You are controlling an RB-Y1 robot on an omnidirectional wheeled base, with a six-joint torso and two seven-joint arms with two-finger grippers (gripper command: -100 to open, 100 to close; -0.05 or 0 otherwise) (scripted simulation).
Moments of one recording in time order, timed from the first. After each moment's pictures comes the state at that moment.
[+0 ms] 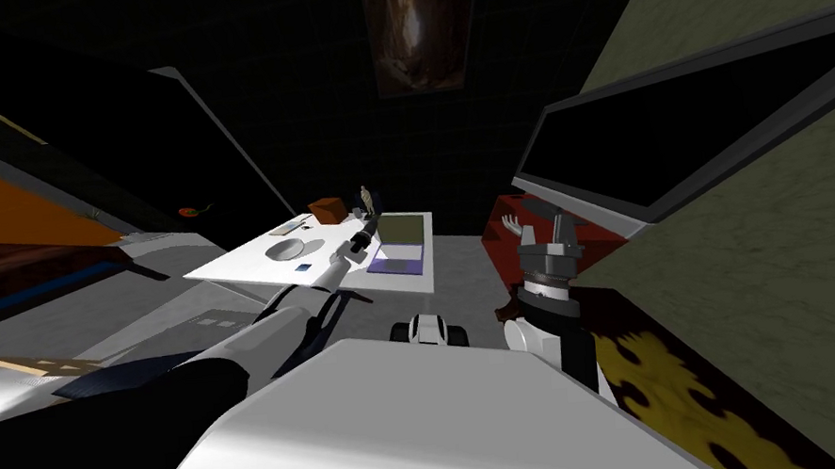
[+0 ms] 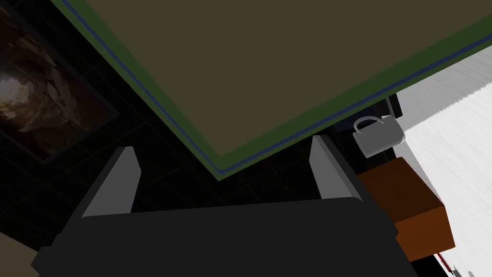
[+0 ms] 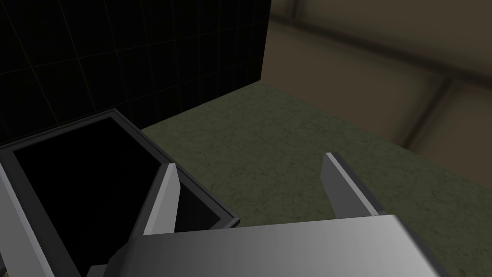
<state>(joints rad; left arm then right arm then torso) -0.64 0.50 -0.11 -0.79 -0.32 -0.23 0.32 0.53 0.00 0.04 -2.39 -0.09 -0.43 0.09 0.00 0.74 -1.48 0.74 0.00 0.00</state>
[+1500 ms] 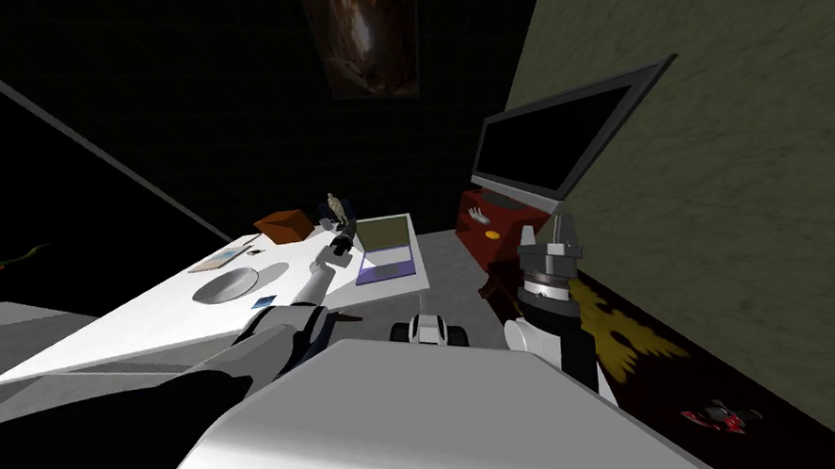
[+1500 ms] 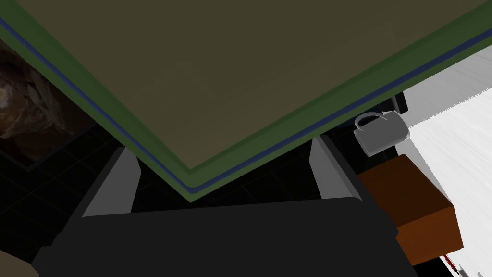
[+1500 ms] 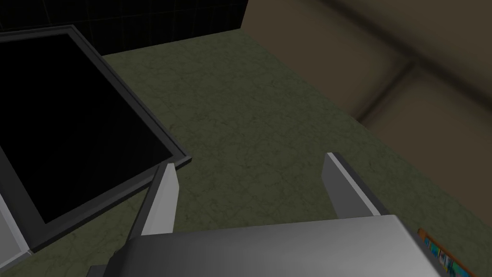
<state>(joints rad) -0.47 0.55 0.10 -0.99 -0.36 0.00 0.28 0.53 0.00 0.04 -2.39 -0.09 -0.43 0.09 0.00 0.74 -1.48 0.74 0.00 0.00</state>
